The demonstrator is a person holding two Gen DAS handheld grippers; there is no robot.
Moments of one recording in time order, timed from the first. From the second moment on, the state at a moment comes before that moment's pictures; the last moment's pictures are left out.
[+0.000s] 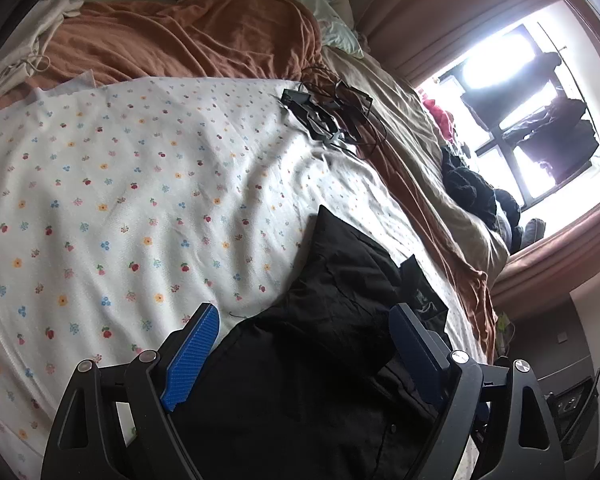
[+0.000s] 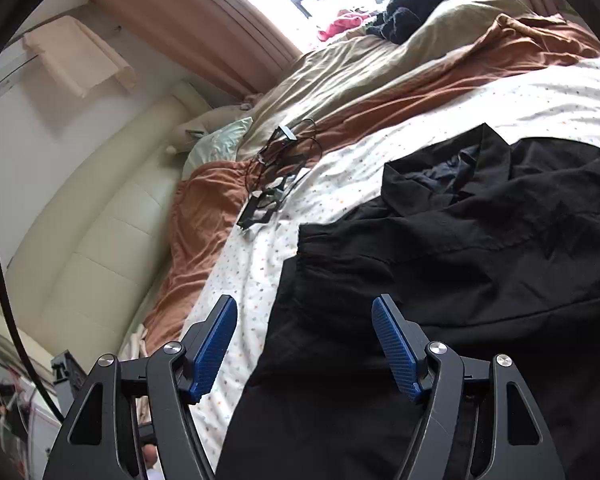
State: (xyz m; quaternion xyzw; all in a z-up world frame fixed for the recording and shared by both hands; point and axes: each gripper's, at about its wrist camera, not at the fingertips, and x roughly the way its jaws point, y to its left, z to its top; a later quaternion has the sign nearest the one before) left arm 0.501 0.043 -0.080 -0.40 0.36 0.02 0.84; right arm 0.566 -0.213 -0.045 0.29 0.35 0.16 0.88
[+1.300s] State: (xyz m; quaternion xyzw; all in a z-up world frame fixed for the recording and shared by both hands) left arm 0.368 -0.050 0.063 -0.06 0.21 0.01 0.98; right arm 0.366 -0.342 0.020 0.27 0.33 -0.04 0.90
